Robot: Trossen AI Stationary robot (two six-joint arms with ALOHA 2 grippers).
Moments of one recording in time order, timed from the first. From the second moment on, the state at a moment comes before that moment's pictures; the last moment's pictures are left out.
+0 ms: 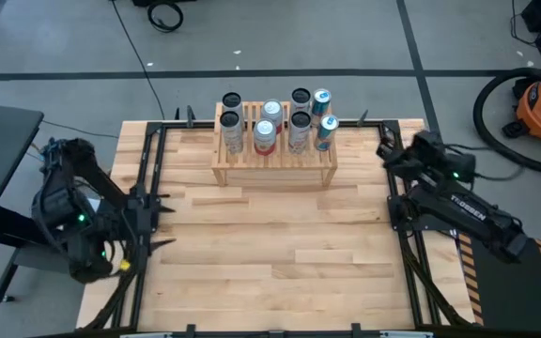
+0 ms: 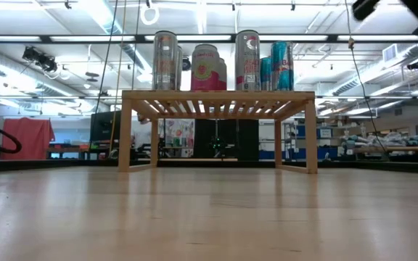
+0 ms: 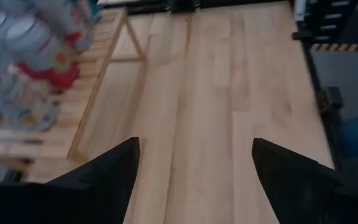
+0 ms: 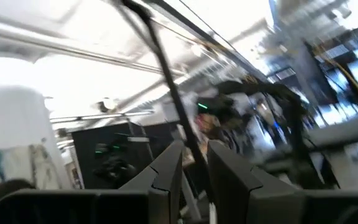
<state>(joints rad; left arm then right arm) -1.04 1.26 1.66 -1.55 -0.86 -0.90 -0.85 0.41 0.27 1.10 -1.02 1.24</state>
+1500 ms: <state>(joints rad) -1.06 0.75 0.97 -1.11 -0.87 -0.92 -0.93 0.00 0.27 0.50 -0.94 0.48</state>
